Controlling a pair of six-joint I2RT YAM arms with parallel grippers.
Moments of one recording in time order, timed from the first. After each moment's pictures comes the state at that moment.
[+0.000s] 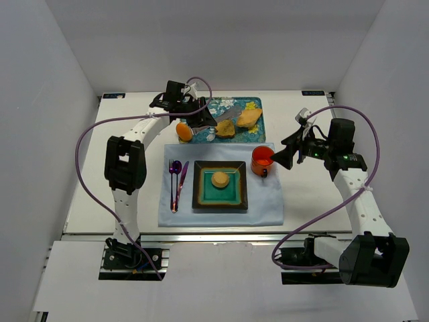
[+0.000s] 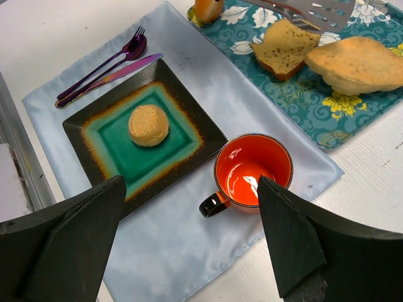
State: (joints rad) left arm -0.32 2.12 1.81 -0.45 0.66 -0.46; right arm -0.01 1.12 0.93 -0.37 -0.99 -0.34
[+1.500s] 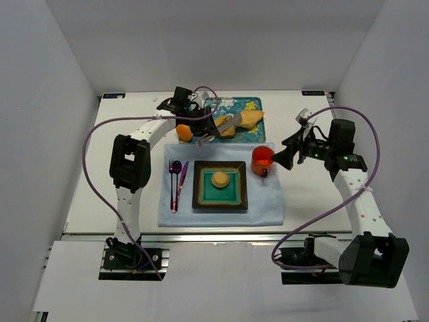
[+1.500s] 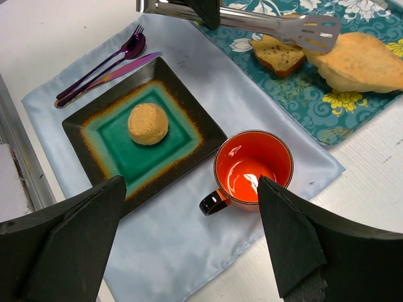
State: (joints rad) left arm -0.36 2.17 1.81 -0.52 0.63 -0.39; right arm -0.02 1.12 0.93 -0.37 -0.99 -0.34
